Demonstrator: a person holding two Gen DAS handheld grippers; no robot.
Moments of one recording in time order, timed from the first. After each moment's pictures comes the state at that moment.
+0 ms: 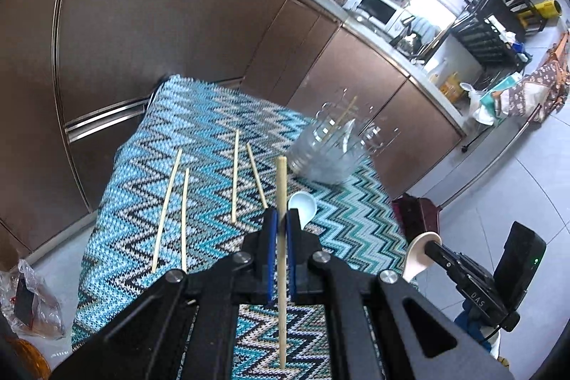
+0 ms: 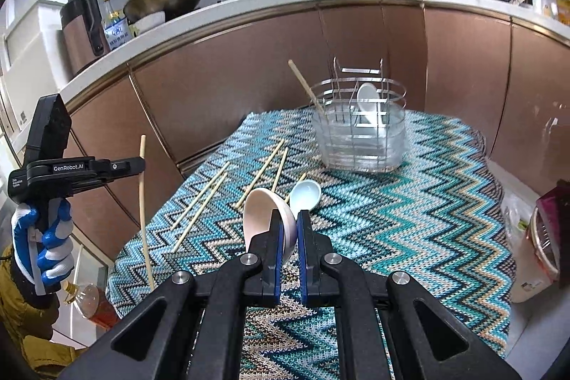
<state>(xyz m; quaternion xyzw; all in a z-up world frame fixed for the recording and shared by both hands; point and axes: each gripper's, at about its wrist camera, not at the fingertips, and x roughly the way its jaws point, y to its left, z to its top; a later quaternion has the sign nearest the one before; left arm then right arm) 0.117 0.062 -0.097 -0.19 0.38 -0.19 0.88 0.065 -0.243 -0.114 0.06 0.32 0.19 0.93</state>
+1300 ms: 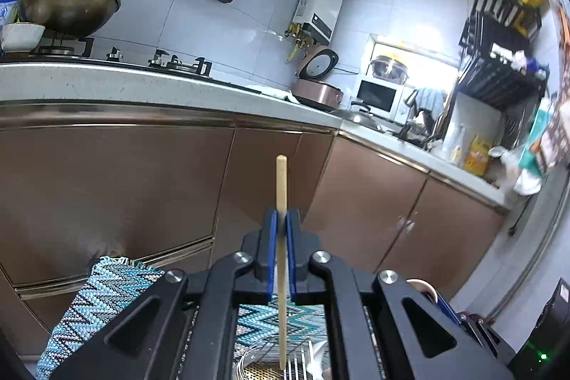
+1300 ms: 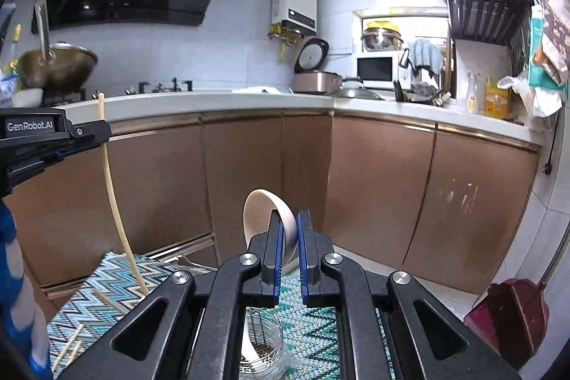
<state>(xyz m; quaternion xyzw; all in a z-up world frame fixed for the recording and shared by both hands) 0.324 -0.112 -0.021 -0.13 0.15 -0.10 0.97 0.263 -0.284 -0.062 0.01 0.14 -0.04 0.99</state>
